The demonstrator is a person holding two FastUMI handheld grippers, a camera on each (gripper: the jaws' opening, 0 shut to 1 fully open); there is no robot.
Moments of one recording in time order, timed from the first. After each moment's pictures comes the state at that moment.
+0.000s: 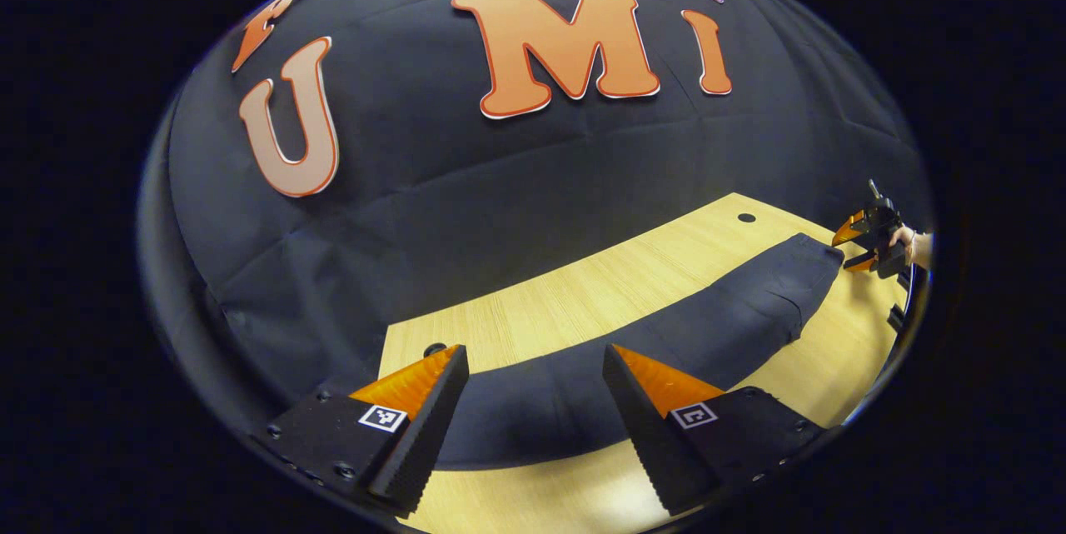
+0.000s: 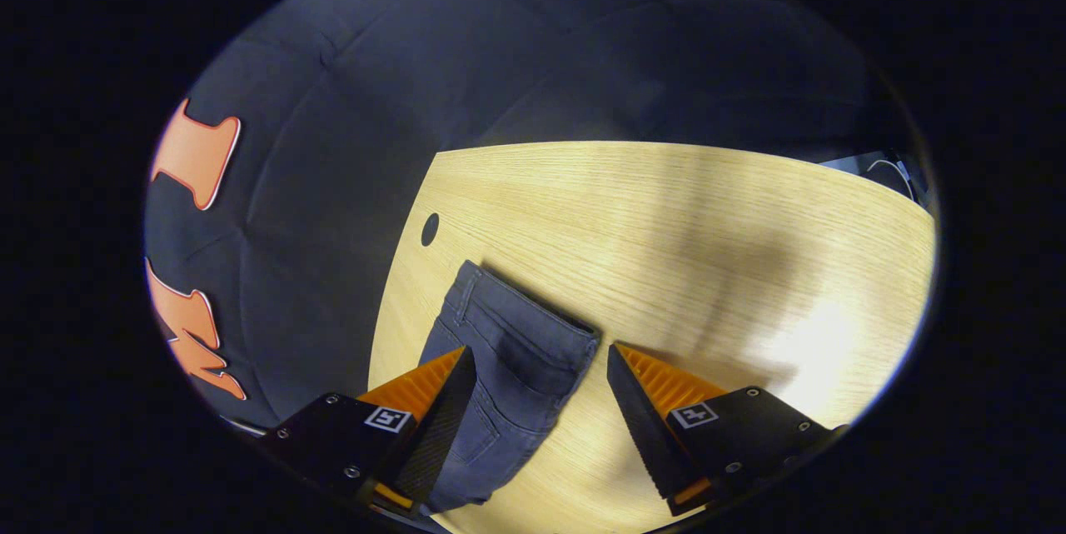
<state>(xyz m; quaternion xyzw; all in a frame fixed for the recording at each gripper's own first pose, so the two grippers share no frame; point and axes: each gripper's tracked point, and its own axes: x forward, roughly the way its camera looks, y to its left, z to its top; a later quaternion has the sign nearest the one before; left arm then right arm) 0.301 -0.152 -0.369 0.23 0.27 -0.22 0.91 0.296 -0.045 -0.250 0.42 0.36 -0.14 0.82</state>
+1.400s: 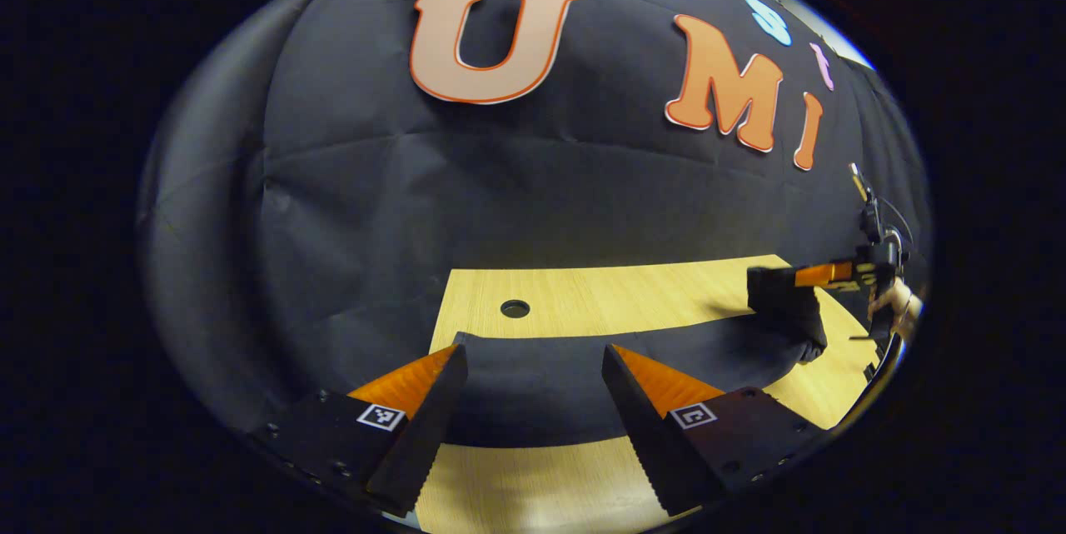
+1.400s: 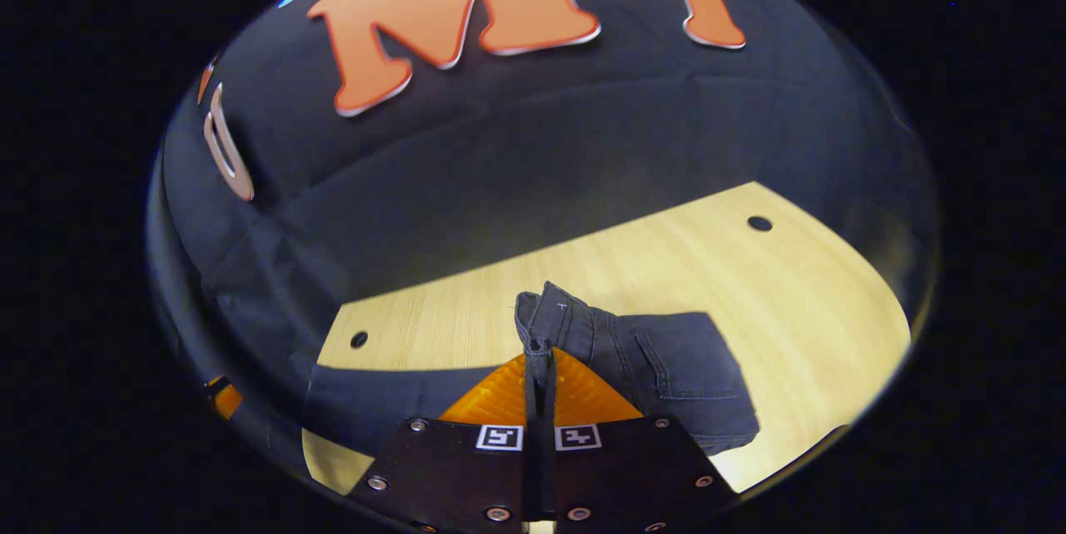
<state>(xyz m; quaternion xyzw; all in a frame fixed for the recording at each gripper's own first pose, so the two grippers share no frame) 0.343 0.070 -0.379 0.06 0.28 -0.17 0.94 0.334 0.027 -0.226 0.03 0.32 0.08 0.94</state>
